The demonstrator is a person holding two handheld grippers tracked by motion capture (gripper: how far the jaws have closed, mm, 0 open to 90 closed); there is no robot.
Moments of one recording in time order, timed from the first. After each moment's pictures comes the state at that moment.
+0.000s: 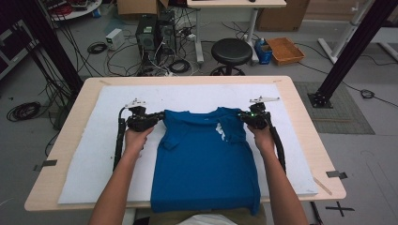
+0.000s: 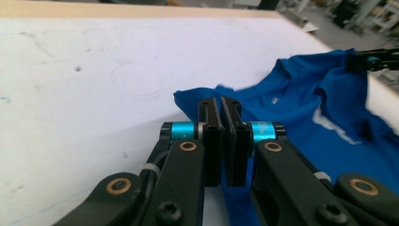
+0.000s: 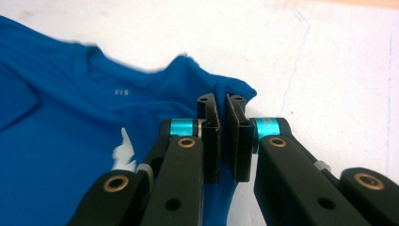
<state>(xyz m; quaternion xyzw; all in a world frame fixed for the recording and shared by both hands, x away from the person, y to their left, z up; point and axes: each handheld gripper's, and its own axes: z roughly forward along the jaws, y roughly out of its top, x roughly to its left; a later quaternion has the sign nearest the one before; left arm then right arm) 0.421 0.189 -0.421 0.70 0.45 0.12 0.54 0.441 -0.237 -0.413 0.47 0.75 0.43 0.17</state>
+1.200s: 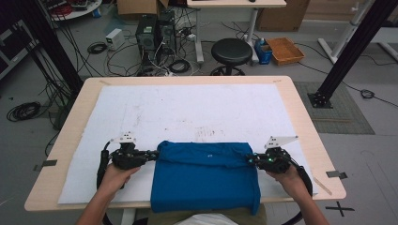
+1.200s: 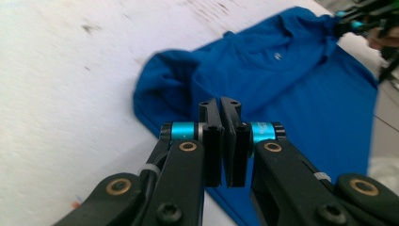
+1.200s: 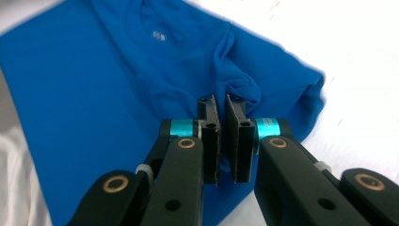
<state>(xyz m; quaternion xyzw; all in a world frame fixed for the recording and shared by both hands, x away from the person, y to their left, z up) 0.314 0.213 -0.437 0.78 0.38 0.01 0.49 0.312 -0.277 -0.433 0.33 0.85 0.41 0.06</state>
